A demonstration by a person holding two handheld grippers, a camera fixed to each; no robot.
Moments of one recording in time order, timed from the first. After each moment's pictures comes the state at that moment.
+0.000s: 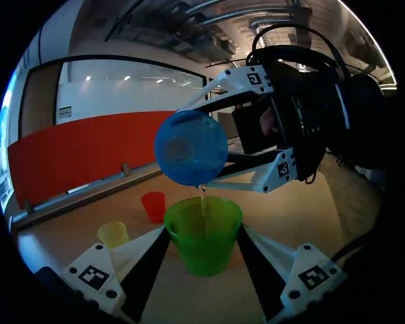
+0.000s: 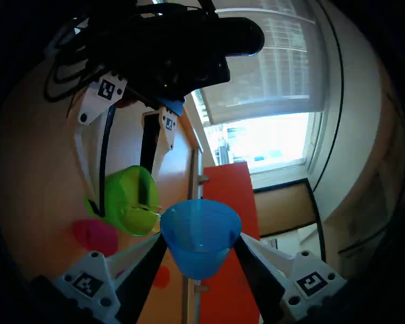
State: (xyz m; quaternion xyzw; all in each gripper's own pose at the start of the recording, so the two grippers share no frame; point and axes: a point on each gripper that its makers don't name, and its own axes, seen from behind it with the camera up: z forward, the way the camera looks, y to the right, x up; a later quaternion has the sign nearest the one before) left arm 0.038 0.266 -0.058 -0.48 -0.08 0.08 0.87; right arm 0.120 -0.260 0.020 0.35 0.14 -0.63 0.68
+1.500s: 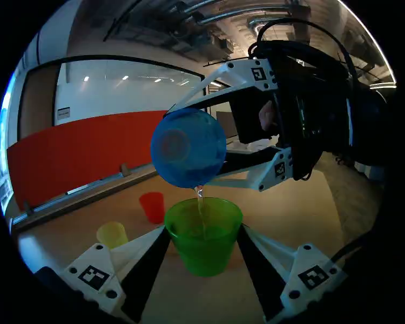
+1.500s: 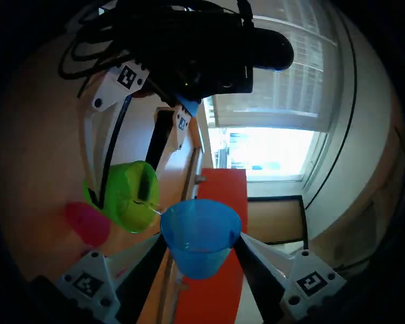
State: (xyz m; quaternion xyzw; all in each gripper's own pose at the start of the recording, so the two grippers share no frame) left arm 0.037 0.271 -0.057 -0.48 -0.08 0.08 0.87; right arm 0.125 -0.267 0.014 0.33 0.17 -0.68 0.63
